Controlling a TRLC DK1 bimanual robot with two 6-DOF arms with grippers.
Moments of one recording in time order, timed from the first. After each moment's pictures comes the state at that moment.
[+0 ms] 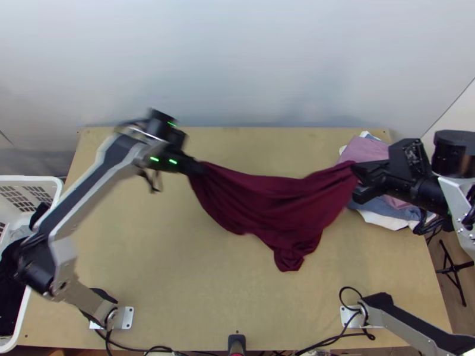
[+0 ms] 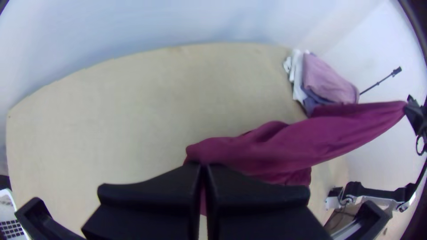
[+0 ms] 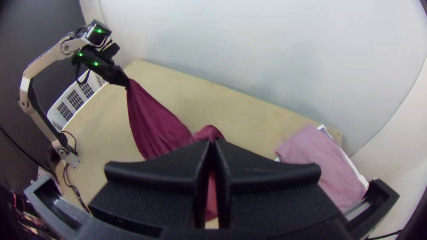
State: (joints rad) left arm -0.40 1.68 1.67 -0.90 0.24 -0.16; right arm 0.28 1.12 1.63 -1.12 -0.24 -0.11
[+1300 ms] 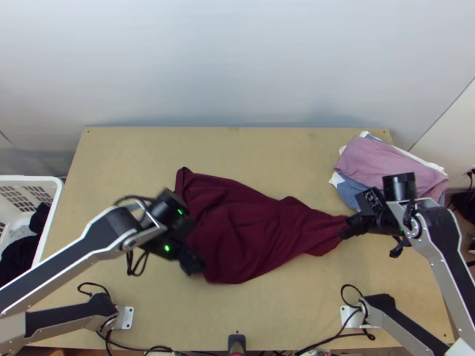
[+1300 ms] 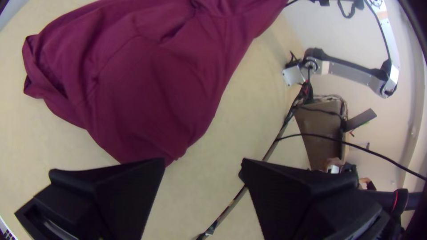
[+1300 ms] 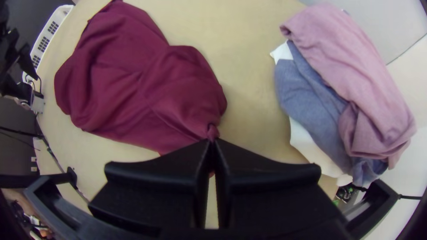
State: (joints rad) left arm -0.78 1.25 1.17 -1.09 0.43 -0.20; right arm 0.15 1.03 1.03 -1.12 -0.15 -0.27
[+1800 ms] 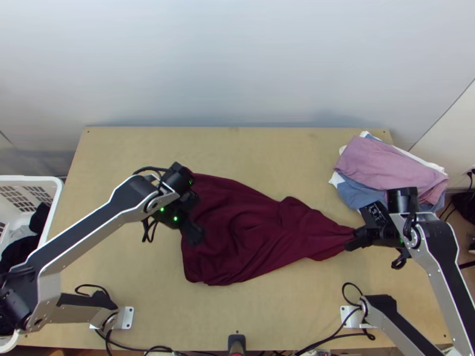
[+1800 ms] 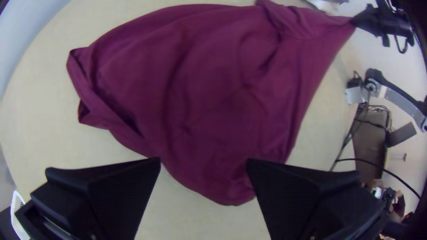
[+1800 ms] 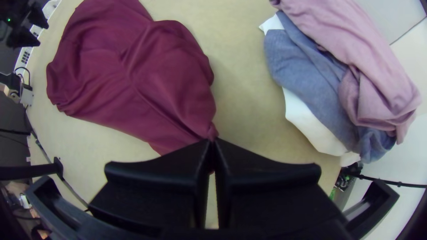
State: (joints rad) left arm -0.62 1.50 1.31 -1.10 0.19 0.02; right arm 0.06 0.95 0.89 -1.12 -0.12 -0.34
